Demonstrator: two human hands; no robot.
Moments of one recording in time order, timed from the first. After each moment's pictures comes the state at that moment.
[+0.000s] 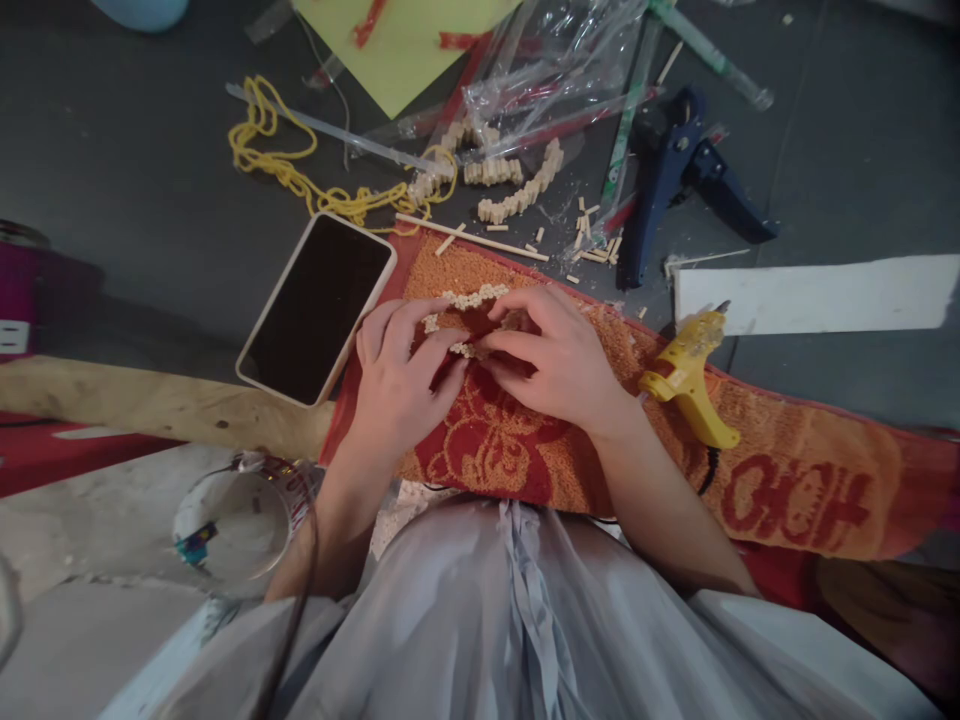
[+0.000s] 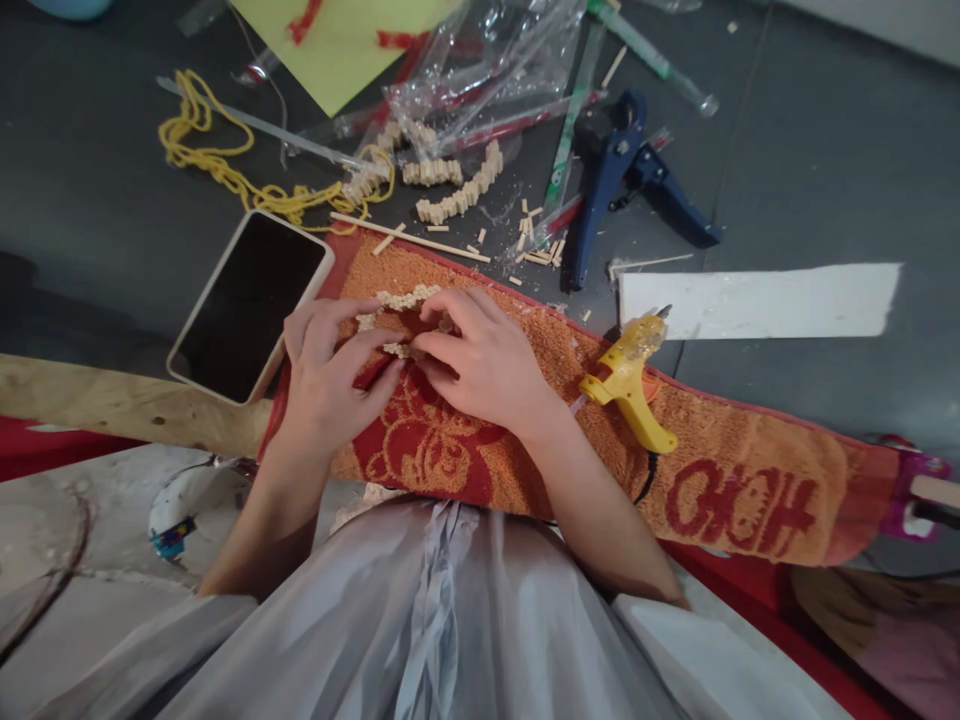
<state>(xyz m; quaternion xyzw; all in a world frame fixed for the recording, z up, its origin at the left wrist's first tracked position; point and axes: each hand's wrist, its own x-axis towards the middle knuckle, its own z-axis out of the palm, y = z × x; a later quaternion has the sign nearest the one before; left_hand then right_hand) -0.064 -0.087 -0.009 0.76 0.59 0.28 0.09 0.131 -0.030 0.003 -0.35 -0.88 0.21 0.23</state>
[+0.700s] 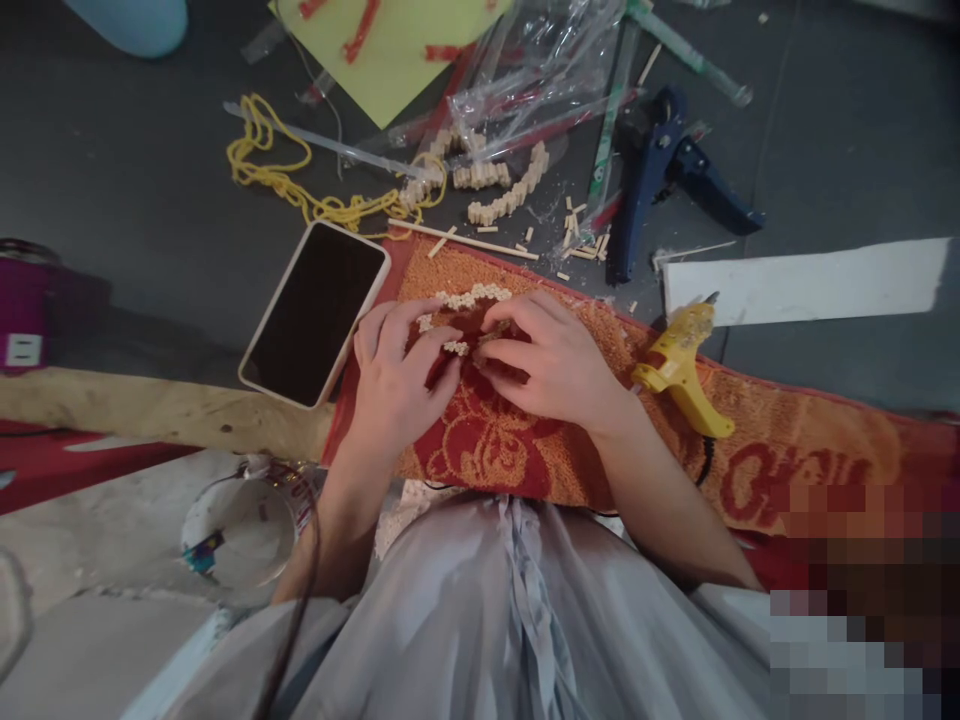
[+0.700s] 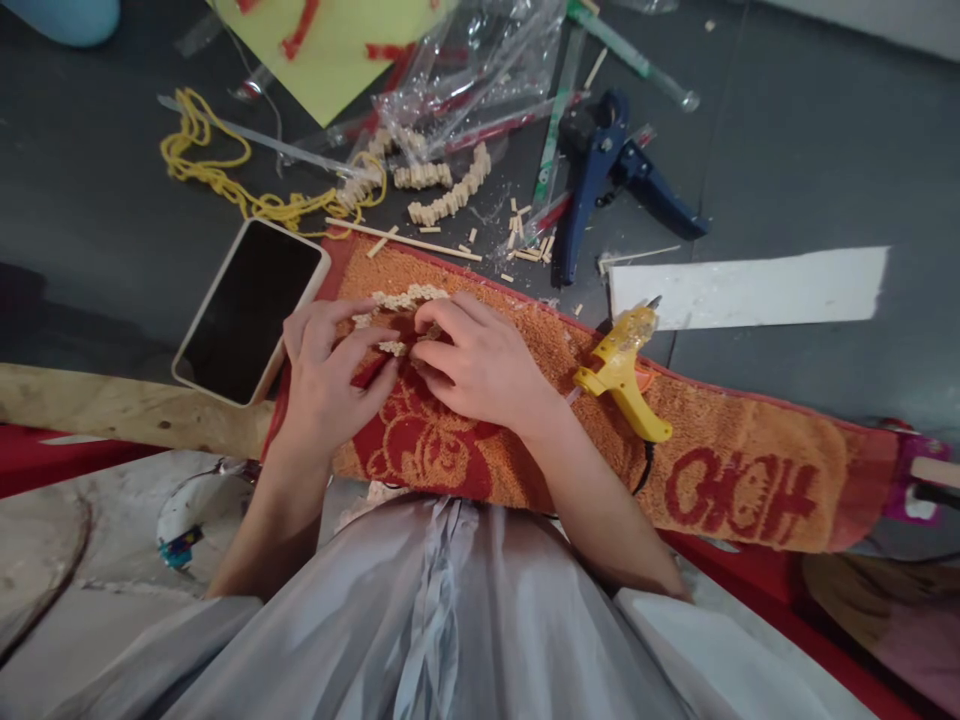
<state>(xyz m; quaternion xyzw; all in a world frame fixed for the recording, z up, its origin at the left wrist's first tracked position) -0.064 -0.088 -0.010 0.75 0.60 0.27 0.12 0.135 -0.033 0.007 -0.30 -0.91 0.17 0.22</state>
